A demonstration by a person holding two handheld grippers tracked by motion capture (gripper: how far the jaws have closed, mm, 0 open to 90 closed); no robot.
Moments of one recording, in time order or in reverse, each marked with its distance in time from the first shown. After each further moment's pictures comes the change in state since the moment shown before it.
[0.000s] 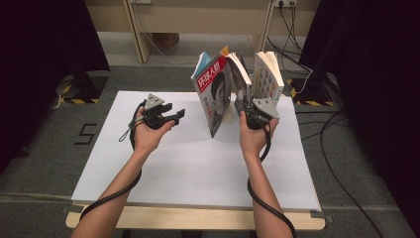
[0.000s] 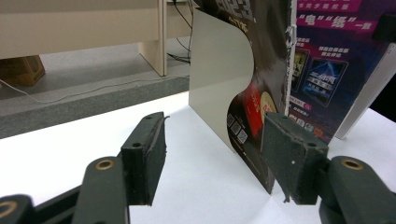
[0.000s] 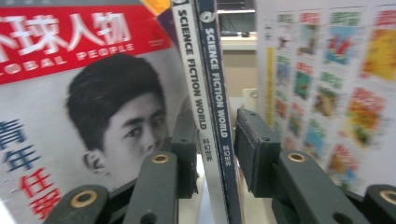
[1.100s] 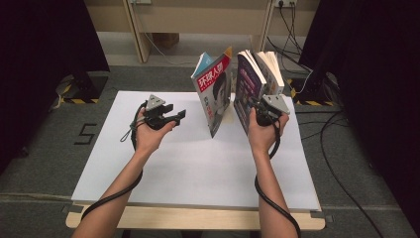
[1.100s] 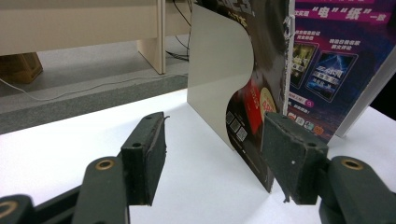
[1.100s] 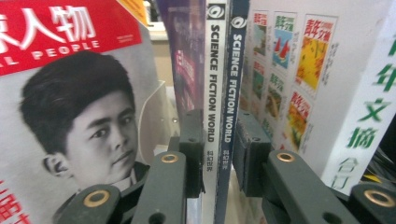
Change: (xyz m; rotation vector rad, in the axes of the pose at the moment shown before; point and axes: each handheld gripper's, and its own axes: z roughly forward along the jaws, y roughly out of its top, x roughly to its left) left arm -0.001 -0.003 0.004 0.009 -0.004 -0.003; right arm -0.022 0.010 -0.003 0.047 -0.048 0.002
